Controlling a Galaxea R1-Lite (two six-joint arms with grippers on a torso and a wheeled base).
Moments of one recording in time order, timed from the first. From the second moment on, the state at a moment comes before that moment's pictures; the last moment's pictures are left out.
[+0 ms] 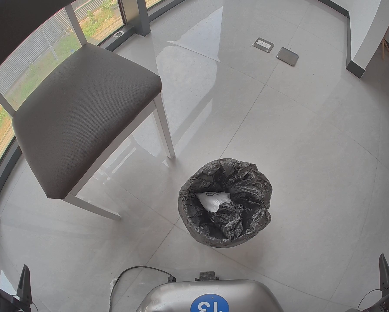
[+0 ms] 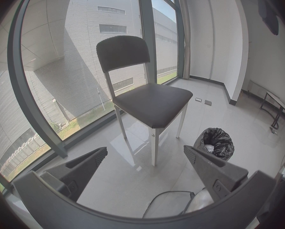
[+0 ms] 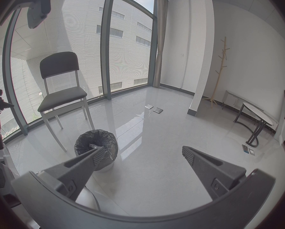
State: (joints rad) left arm 0.00 0.01 -0.08 0.08 0.11 0.00; right arm 0.00 0.01 -0.02 -0.08 0.01 -0.10
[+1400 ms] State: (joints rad) left arm 0.00 0.01 -0.02 0.00 -0.03 0.00; right arm 0.00 0.01 -0.02 -0.06 0.24 -0.06
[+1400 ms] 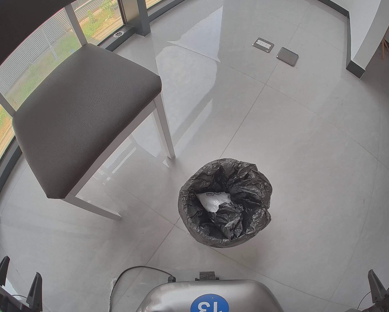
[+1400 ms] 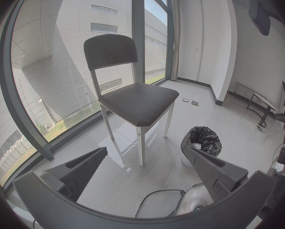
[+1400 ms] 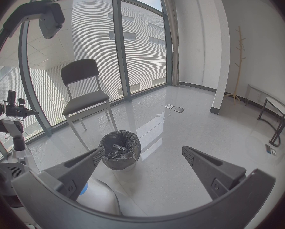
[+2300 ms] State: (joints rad) left arm 0.00 0.02 -0.02 0.00 -0.03 0.00; right arm 0.00 0.01 -0.02 0.00 -0.02 0.01
